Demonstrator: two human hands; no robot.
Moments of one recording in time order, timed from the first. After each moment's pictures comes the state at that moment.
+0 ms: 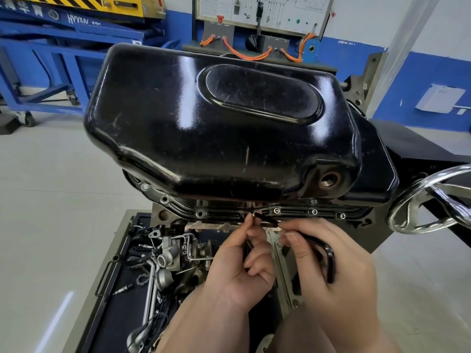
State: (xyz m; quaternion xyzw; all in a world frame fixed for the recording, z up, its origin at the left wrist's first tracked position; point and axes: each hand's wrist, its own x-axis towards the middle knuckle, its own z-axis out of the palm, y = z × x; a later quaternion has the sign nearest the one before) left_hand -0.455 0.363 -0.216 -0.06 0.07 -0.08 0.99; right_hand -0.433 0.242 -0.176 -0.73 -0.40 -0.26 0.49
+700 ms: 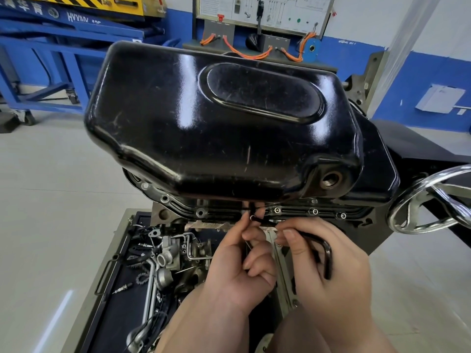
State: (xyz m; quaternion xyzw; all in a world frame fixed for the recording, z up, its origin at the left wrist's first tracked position) left_hand -0.456 0.362 -0.216 -0.05 0.10 -0.07 0.99; right_hand -0.434 0.248 -0.180 -0.74 -0.37 -0.26 0.50
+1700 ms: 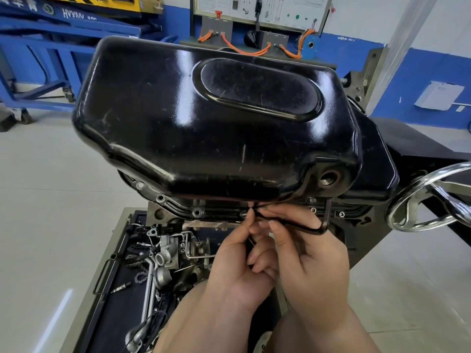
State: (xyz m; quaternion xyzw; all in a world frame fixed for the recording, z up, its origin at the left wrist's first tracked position) left_hand -0.448 0.354 -0.215 0.01 0.08 -0.04 1.00; right_hand -0.424 0.265 -0.197 -0.70 -0.37 -0.23 0.57
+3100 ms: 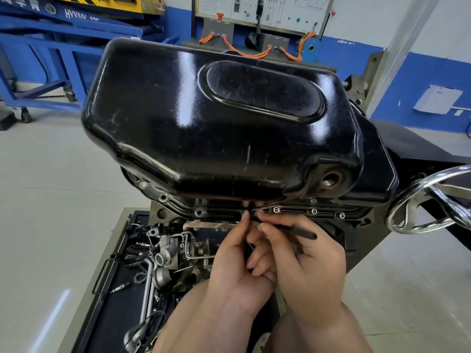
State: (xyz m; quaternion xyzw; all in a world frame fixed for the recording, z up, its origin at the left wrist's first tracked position) left_hand -0.456 0.352 -0.211 -0.02 0.11 0.01 0.99; right_hand -0.426 0.271 -0.198 -0.71 -0.35 -0.24 0.57
